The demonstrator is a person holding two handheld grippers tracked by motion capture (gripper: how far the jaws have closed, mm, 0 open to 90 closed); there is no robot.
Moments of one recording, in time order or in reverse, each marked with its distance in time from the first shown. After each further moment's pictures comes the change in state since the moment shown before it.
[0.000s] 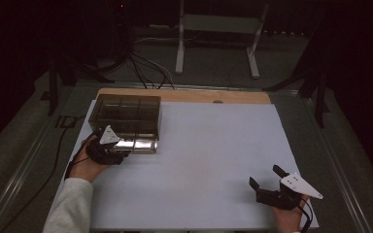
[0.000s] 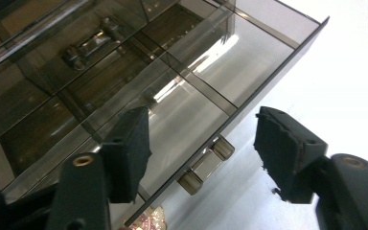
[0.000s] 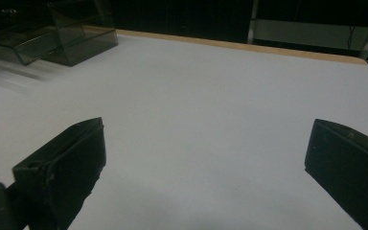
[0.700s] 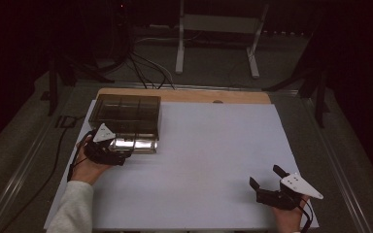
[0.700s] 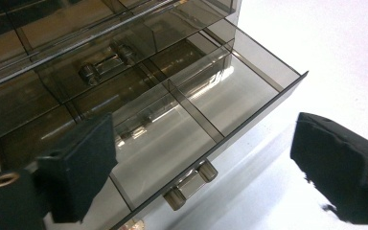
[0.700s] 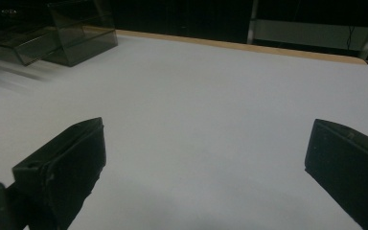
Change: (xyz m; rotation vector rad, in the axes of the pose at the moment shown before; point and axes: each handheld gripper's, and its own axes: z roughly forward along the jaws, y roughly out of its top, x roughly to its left) left arm -0.004 0.002 -0.009 -0.100 0.000 -0.143; right arm 0.000 0.000 -0.001 0.001 0.000 0.002
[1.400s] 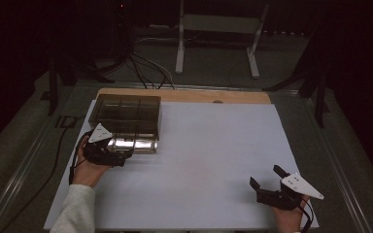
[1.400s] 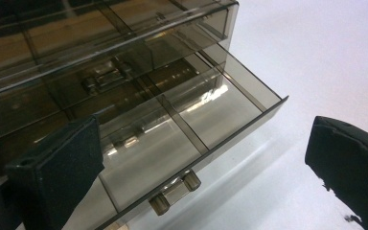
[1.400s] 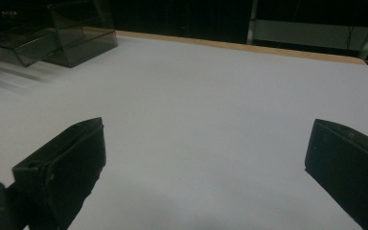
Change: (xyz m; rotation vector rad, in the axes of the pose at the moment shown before) left arm -0.006 0.001 -0.012 -0.075 0.008 -0.070; right arm 0.000 0.000 -0.001 -0.002 0.000 0.003
